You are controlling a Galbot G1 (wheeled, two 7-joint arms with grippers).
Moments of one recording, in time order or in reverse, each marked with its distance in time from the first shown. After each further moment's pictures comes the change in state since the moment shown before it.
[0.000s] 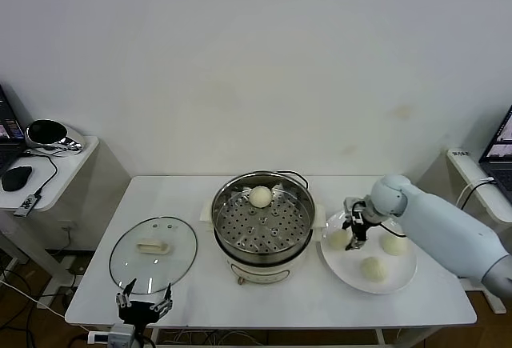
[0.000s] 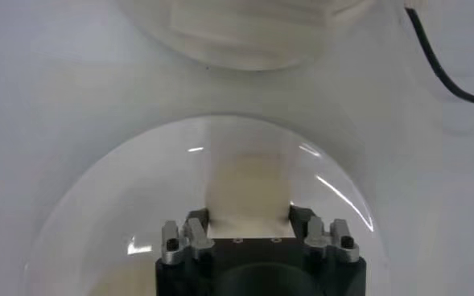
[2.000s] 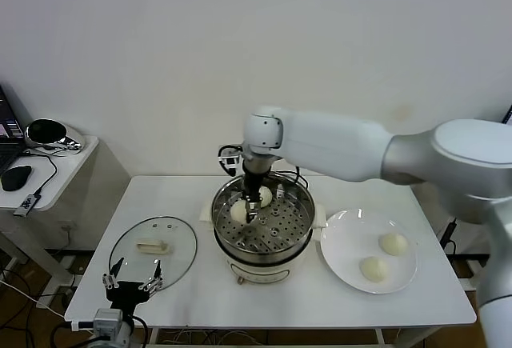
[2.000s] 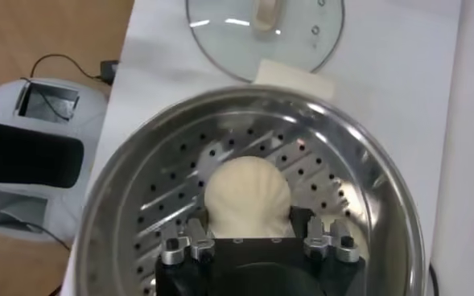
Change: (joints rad) left arm -0.046 0.001 -0.038 -0.071 -0.031 0.010 -0.021; right arm 0.552 0.677 -0.582 -0.205 0.575 -0.252 0.008
